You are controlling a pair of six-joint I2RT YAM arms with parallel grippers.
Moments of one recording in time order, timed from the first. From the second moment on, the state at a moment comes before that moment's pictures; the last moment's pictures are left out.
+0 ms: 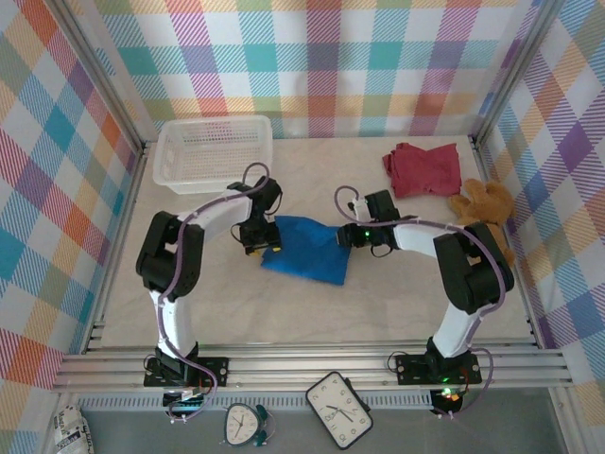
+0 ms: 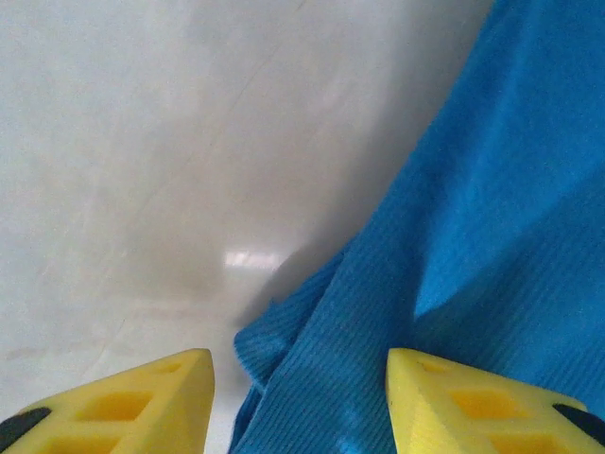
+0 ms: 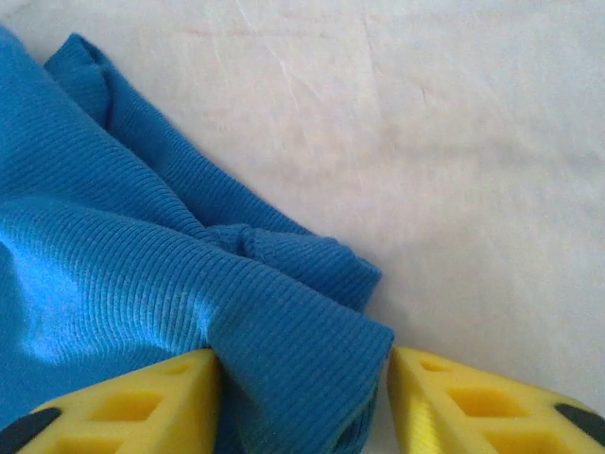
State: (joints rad) left arm -0.46 1.92 1.37 -0.95 0.09 -0.65; right arm 0.39 1.77 0.94 -0.12 -0.31 0.15
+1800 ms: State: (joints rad) left arm -0.44 2.00 1.44 -0.84 0.32 -0.46; right arm 0.52 1.64 0.88 -0.26 -0.22 0.35
